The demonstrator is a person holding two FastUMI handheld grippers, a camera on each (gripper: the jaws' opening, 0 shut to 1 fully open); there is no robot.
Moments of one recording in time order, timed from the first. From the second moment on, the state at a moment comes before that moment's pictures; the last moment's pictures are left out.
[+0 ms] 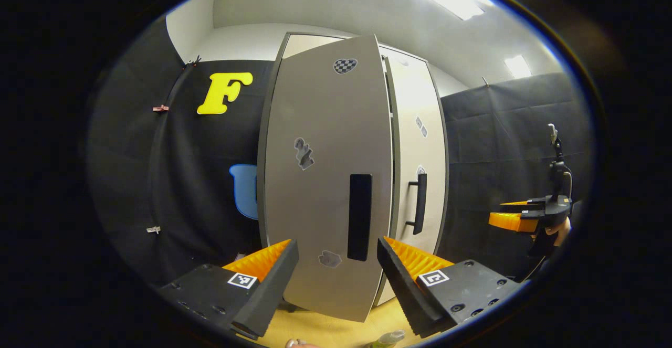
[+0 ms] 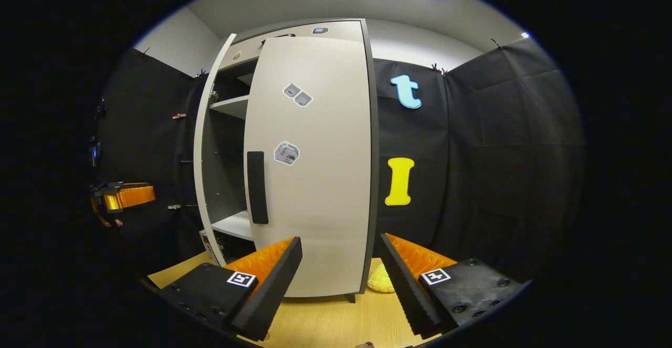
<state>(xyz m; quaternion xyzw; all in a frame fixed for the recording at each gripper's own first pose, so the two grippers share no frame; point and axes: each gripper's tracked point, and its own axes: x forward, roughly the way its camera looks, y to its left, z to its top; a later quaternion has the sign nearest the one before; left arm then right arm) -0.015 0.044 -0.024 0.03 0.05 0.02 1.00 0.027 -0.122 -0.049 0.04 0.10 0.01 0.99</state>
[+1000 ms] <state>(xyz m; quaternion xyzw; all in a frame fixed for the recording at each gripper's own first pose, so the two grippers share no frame) -0.008 0.023 -0.025 0.03 0.06 0.01 1.00 0.025 -0.101 -0.026 0.06 0.08 0.05 0.99</state>
